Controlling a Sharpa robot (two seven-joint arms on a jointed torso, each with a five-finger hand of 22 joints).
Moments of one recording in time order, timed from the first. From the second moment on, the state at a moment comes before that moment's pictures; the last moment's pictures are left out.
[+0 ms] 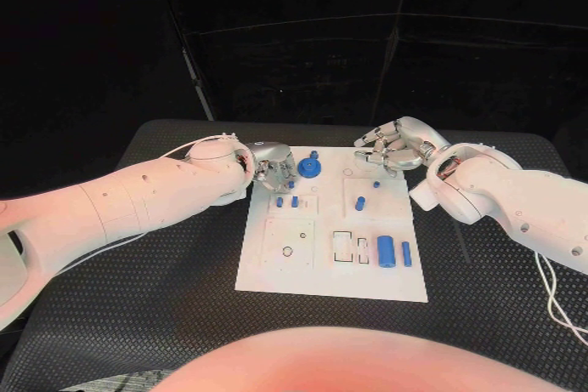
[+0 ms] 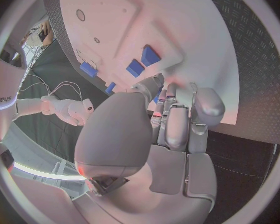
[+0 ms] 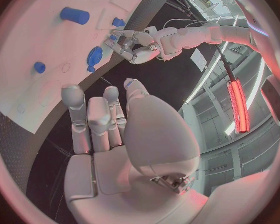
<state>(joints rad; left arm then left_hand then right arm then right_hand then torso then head) 1.08 -0.64 0.06 1.21 -1.49 -0.04 -0.03 1.44 -0.16 0.37 0.09 0.19 0.96 0.13 0.07 0.06 1.13 0.09 0.07 0.07 1.47 0.00 1.32 1.09 0.12 1.40 0.10 1.04 1.23 1.05 -0.74 0.15 1.40 -0.95 -0.25 0.04 1.45 -0.05 -0.03 0.27 0.50 0.89 0.16 0.21 0.07 1.07 0.07 0.90 0.80 1.46 -0.01 1.10 1.03 0.12 1.16 0.10 1.10 0.87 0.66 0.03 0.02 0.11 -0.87</state>
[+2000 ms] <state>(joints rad) 1.05 -0.86 0.08 1.38 -0.48 -0.30 0.24 1.42 -0.16 0.35 0.07 0.19 1.03 0.16 0.09 0.07 1.15 0.09 0.18 0.08 1.23 0.01 0.92 0.53 0.18 1.18 0.11 0.48 0.89 0.98 -0.74 0.15 1.40 -1.78 -0.17 -0.18 1.55 -0.10 0.36 0.13 0.18 1.11 0.13 0.16 0.08 1.19 0.06 0.28 0.16 1.47 -0.02 1.17 1.07 0.10 1.32 0.08 1.31 1.15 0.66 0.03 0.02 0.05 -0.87</state>
